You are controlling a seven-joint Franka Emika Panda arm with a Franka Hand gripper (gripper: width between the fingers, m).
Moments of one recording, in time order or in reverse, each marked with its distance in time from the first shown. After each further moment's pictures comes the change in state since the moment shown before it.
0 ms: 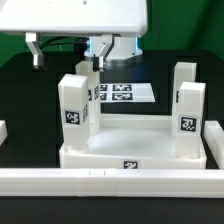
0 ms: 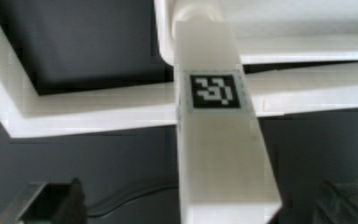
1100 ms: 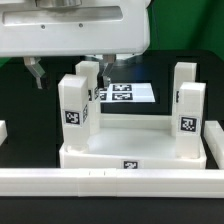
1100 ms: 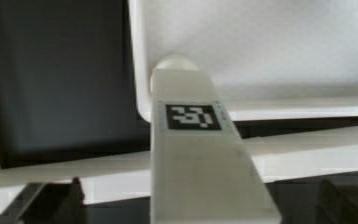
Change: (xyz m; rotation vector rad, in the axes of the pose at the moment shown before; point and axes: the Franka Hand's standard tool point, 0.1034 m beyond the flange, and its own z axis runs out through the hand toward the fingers) arm 0.013 -0.008 0.020 0.057 -0.360 -0.006
